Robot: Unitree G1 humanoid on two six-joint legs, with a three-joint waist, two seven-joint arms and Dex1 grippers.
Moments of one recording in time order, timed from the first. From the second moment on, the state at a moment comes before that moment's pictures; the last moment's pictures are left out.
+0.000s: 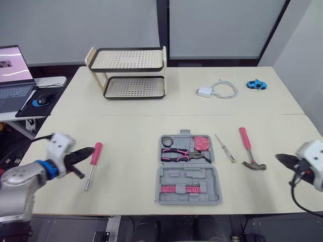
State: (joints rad) left arm 0.04 0.82 0.42 0.13 -0.33 0.32 -0.90; right arm 0.36 -0.80 -0.65 -0.48 0.19 0.53 0.93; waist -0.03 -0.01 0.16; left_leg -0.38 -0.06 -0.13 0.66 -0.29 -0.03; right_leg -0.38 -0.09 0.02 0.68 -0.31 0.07
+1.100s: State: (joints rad) left arm 0.29 0.74 0.57 0.22 -0.40 0.36 -0.80; right arm 0.47 -0.85 -0.69 -0.26 0.25 0.40 0.96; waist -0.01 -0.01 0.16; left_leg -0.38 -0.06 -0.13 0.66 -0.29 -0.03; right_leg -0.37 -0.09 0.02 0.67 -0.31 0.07
